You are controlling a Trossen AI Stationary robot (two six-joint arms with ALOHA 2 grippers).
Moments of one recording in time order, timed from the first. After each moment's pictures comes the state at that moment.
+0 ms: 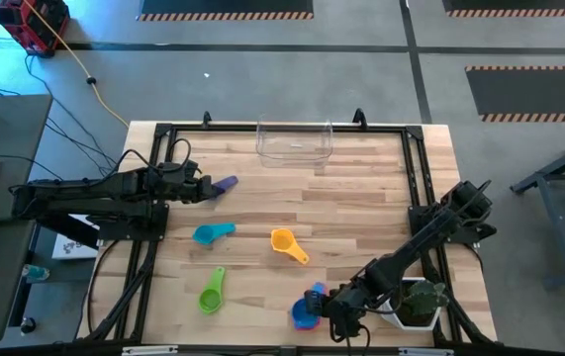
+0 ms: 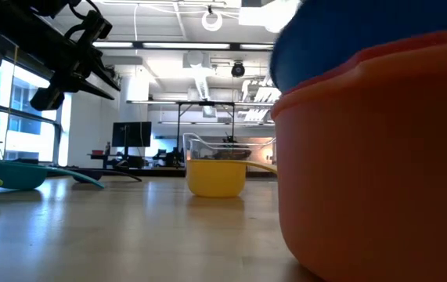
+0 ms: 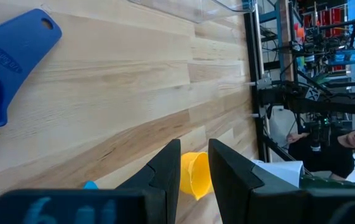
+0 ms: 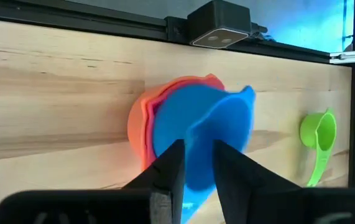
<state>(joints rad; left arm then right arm) 0.17 0.62 0.42 -0.35 -0.07 -1.31 0.68 1.80 1.27 -0.38 0.10 -0.99</state>
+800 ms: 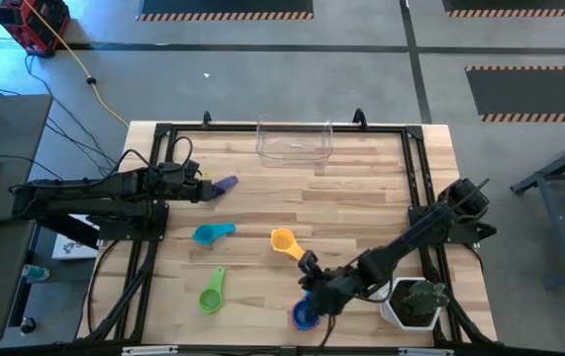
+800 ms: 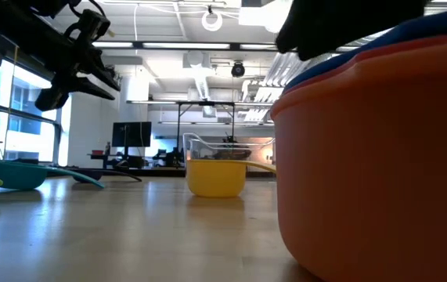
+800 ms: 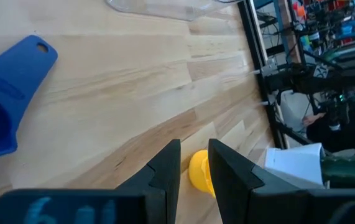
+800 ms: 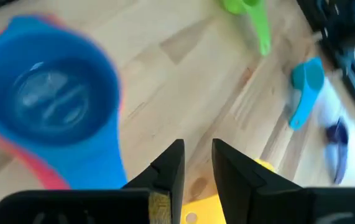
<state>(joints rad) 0.17 0.62 0.42 -0.35 -0.07 -1.14 0.59 1.80 1.27 -0.36 0.39 -0.37</state>
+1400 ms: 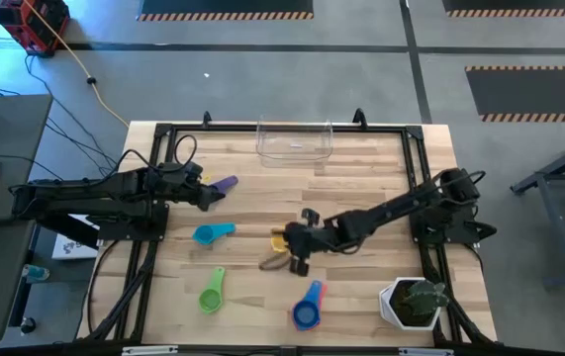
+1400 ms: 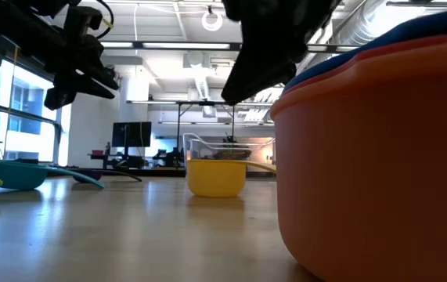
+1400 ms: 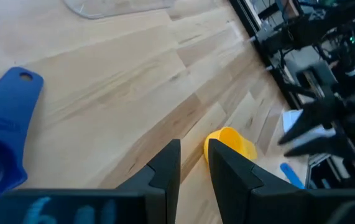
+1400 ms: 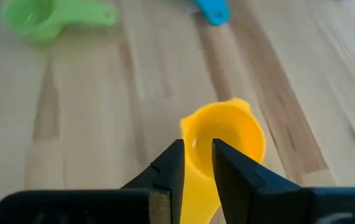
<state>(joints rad) 0.17 0.62 0.42 -0.35 -0.01 -0.87 0.28 1.80 1.27 -0.36 0.27 0.46</state>
